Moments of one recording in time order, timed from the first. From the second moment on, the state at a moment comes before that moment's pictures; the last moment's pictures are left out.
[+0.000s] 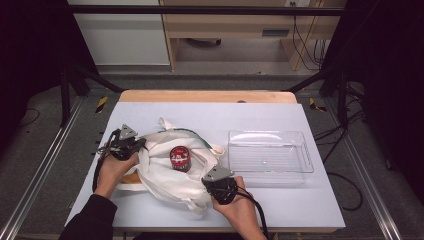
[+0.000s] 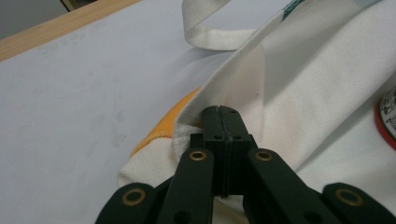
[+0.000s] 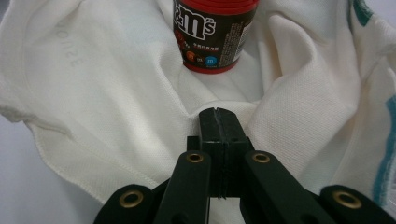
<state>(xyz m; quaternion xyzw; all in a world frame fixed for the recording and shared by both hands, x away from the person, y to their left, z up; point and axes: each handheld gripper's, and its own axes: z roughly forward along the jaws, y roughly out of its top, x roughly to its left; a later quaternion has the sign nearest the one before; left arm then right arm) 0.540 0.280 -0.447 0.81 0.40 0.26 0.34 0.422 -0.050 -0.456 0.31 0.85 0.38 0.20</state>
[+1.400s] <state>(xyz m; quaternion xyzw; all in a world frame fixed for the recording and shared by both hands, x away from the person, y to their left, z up) 0.453 0.313 -0.432 0.74 0.45 0.32 0.40 0.504 0.007 -0.389 0.23 0.89 0.36 0.14</state>
